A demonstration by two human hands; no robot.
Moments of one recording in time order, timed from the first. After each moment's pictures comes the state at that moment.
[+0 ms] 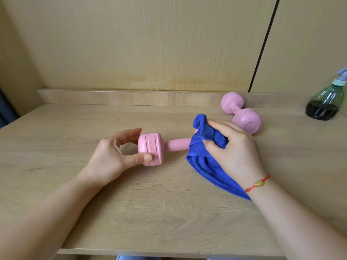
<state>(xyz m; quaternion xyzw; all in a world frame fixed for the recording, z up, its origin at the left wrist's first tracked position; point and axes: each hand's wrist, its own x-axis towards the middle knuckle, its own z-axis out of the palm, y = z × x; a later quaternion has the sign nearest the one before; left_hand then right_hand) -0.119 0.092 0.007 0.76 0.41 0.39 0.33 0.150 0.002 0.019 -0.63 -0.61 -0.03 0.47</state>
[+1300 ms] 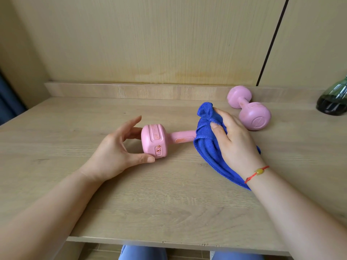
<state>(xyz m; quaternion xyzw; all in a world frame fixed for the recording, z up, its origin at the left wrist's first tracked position) -0.128 0.094 0.001 0.79 0.39 0.35 0.31 0.154 0.022 0.008 -0.62 -0.62 0.07 0.47</state>
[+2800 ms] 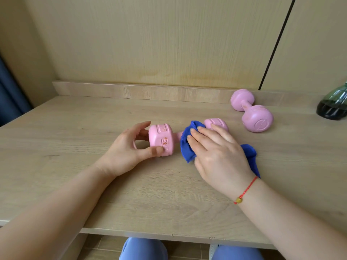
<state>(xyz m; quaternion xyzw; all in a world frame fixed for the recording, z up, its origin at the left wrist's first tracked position) -0.124 0.092 0.001 0.77 0.43 0.34 0.34 0.112 0.005 -0.007 -0.53 -0.76 -0.33 0.19</state>
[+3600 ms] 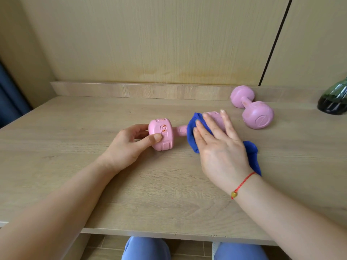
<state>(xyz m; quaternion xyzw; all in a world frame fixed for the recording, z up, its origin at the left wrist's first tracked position) -0.119 0.095 0.005 0.72 0.42 0.35 0.42 0.108 0.011 -0.006 -0.61 -0.71 -0.35 0.08</state>
